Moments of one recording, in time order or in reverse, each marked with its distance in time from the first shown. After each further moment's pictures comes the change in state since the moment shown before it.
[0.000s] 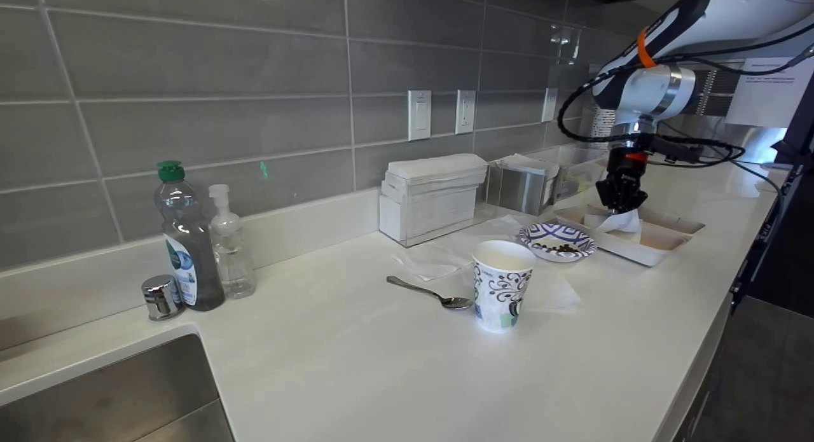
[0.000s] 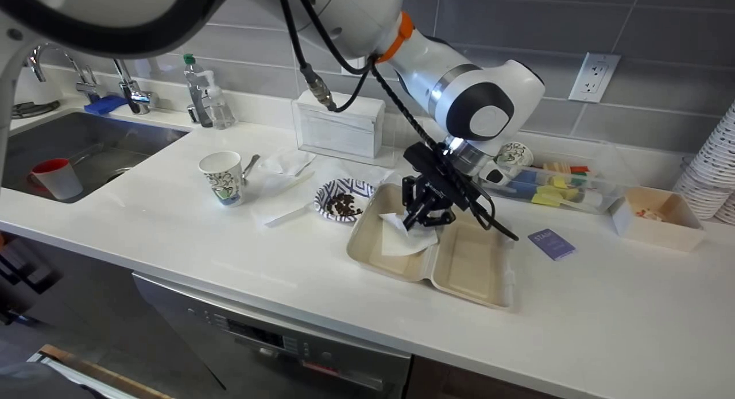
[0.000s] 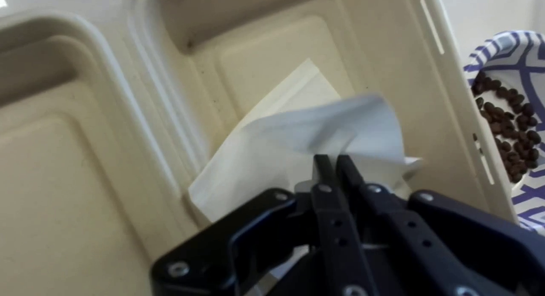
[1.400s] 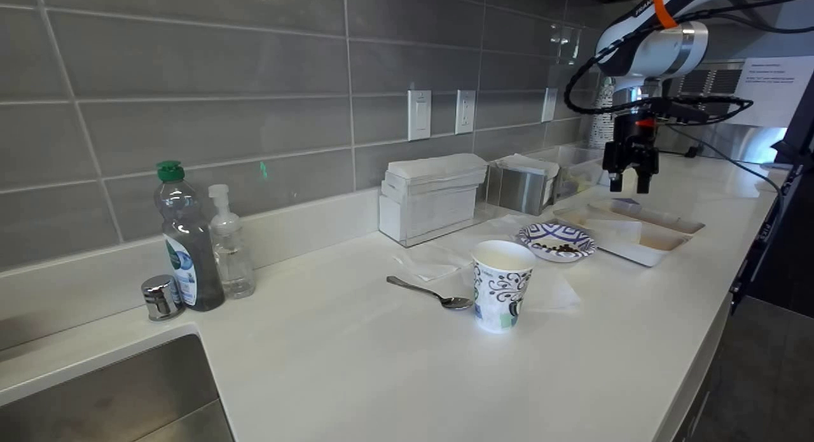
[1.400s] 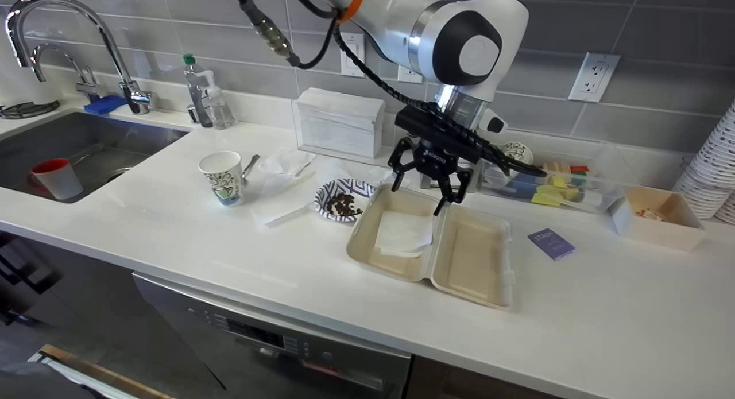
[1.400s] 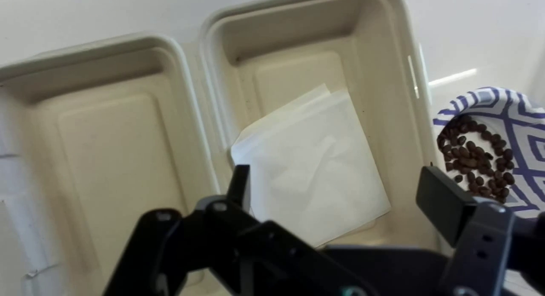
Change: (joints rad) arm 0.050 -0.176 0.007 -0.070 -0.193 0.014 -0.033
